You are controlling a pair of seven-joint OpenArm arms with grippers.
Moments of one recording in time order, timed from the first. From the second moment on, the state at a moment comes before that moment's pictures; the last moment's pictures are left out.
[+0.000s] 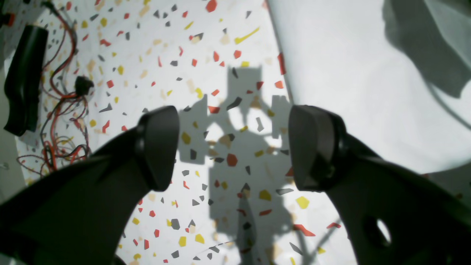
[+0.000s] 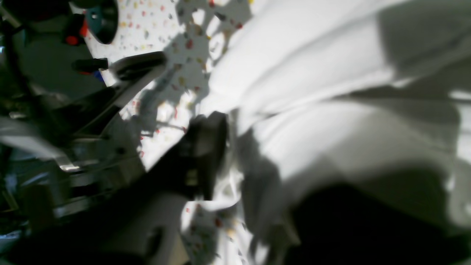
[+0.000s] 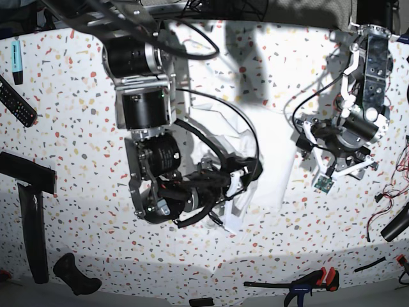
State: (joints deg) left arm -1.6 -17.7 7.4 108.0 -2.9 -13.8 62.0; right arm 31.5 -9.1 0.4 64.4 44.8 35.0 -81.6
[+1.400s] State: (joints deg) left arm 9.3 -12.1 7.5 110.3 -19.8 -15.2 47.1; right arm 35.7 -1.5 0.7 48.7 12.0 34.8 -36.6
